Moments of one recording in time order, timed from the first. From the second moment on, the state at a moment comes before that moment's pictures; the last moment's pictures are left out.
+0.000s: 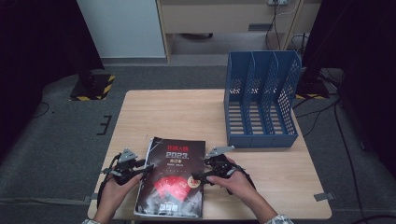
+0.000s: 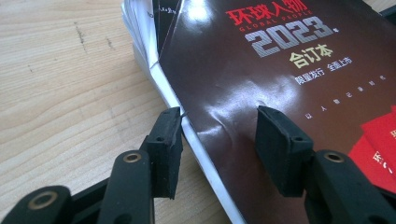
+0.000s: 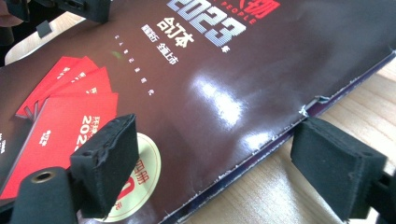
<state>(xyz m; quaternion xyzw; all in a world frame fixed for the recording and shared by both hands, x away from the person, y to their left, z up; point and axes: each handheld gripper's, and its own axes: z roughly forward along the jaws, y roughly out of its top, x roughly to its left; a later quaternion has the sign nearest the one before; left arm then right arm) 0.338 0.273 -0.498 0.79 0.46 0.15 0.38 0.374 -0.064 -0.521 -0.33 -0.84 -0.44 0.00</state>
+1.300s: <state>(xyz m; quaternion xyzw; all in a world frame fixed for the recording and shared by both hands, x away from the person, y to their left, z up) 0.339 0.274 -0.500 0.79 0.46 0.14 0.38 0.389 -0.020 -0.508 -0.32 -0.82 -0.47 0.10</state>
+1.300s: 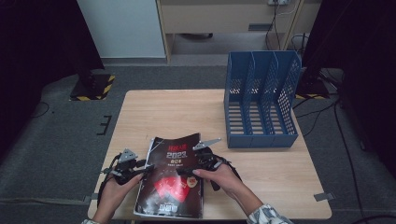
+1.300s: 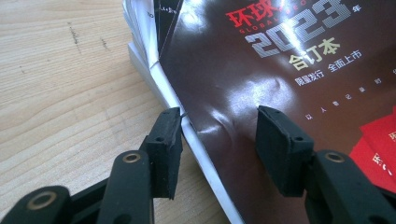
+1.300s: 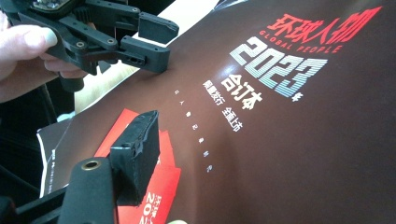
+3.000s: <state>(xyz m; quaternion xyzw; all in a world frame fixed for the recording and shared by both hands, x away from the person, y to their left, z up) 0.343 0.277 -0.492 0.76 0.46 0.15 0.44 0.414 -0.010 -0.443 -0.30 -0.81 -0.50 -0.01</state>
